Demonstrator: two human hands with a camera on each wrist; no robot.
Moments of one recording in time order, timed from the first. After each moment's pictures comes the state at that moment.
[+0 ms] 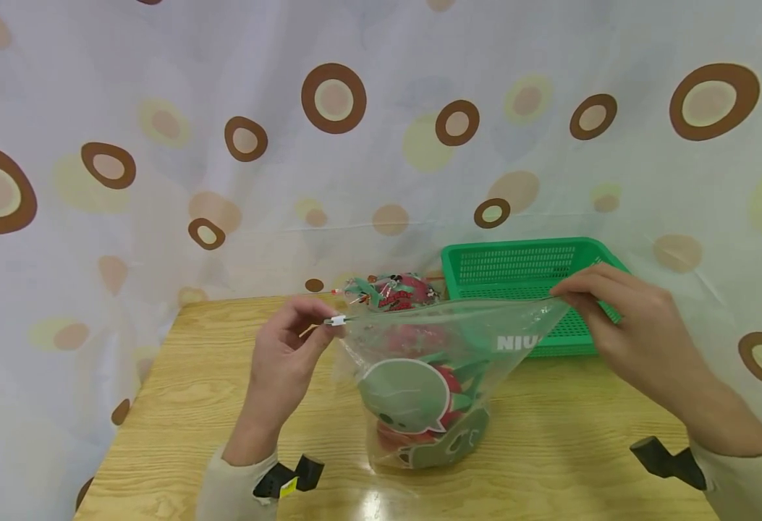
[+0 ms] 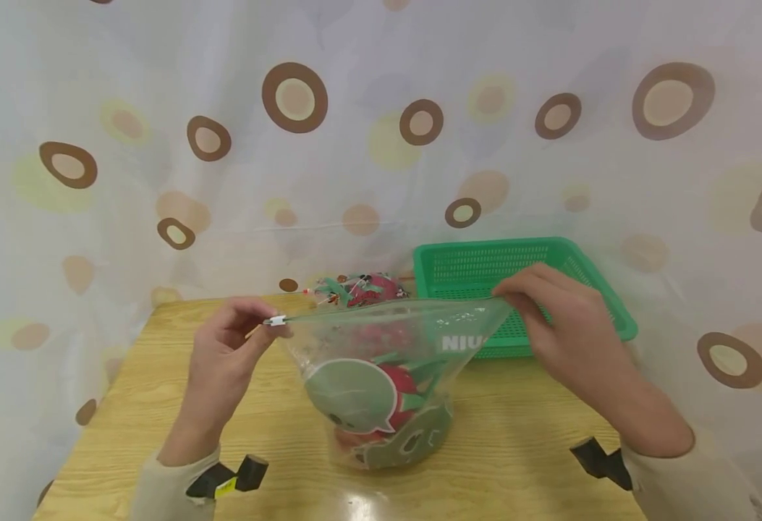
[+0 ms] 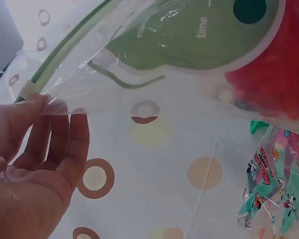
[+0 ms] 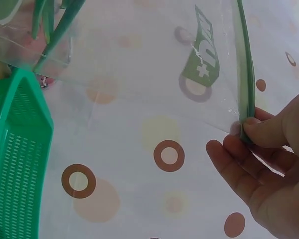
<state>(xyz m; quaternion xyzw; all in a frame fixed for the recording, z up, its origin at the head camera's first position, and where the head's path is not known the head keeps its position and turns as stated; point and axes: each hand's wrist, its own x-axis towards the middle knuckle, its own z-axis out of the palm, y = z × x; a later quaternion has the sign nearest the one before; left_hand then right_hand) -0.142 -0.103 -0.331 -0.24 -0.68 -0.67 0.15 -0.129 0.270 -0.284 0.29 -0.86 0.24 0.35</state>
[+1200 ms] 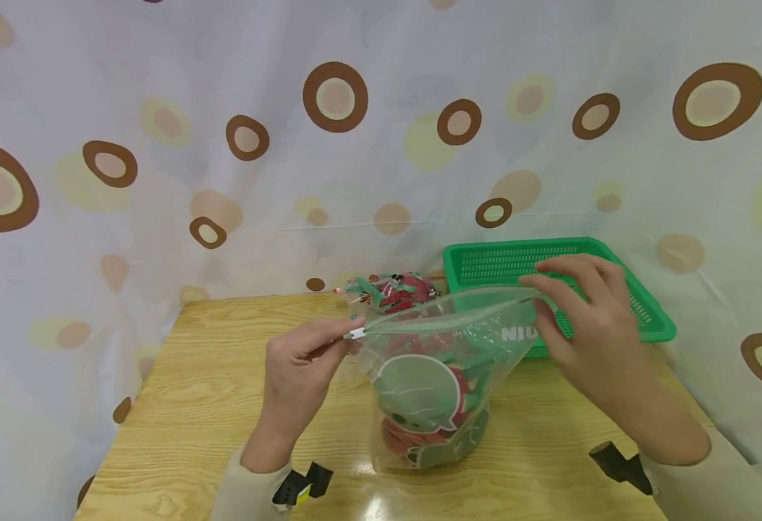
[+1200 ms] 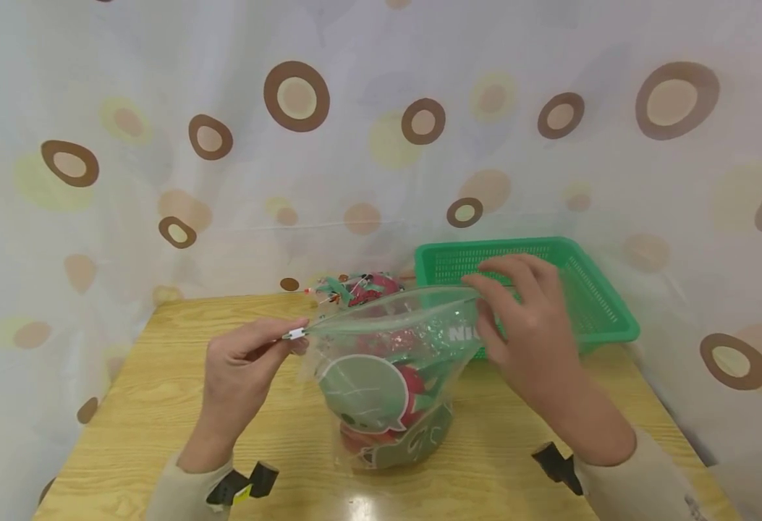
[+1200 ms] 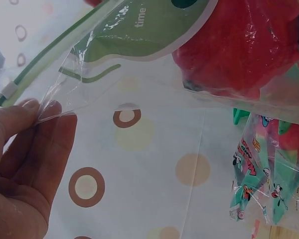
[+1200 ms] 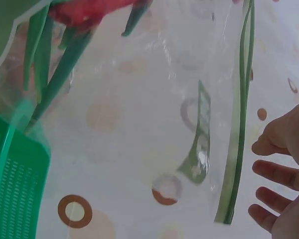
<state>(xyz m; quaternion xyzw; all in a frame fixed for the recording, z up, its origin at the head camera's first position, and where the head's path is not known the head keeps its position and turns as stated) -0.142 -0.091 -0.346 -0.30 -0.71 -0.58 0.27 -0.138 0.231 -0.302 0.29 -0.82 0.21 0.44</state>
